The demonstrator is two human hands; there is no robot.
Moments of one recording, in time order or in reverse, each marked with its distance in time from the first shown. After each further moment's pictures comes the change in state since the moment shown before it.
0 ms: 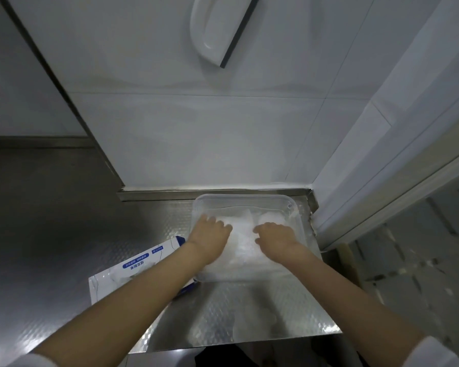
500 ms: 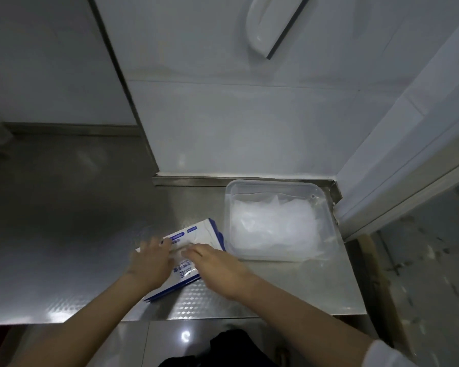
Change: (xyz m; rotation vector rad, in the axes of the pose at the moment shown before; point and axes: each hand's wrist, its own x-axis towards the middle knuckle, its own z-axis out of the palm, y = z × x) left_hand -0.147 -0.079 0.081 -0.313 -0.189 -0.540; right_hand -0.045 -0.164 0.053 0.217 0.198 -0.674
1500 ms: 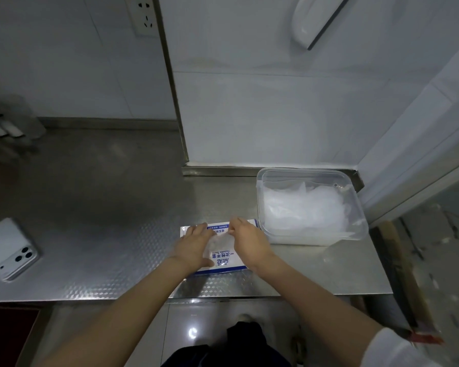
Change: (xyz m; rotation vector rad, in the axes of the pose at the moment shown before) left_hand 0.000 -0.023 0.019 -0.214 -0.002 0.305; right_hand 0.025 -0.027 0.009 0.067 0.182 0.493
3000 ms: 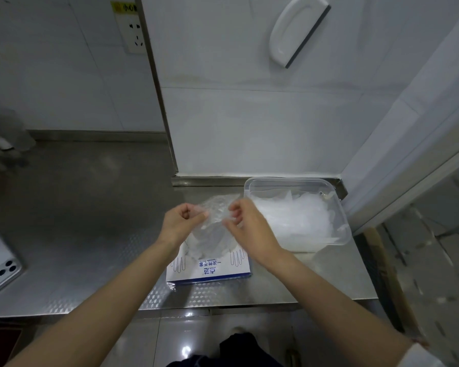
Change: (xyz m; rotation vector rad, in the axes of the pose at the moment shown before) left_hand -0.003 0.035 -0.066 -1.300 0.408 -0.176; right_hand -0.010 0.007 -0.056 0.419 0.242 -0.061
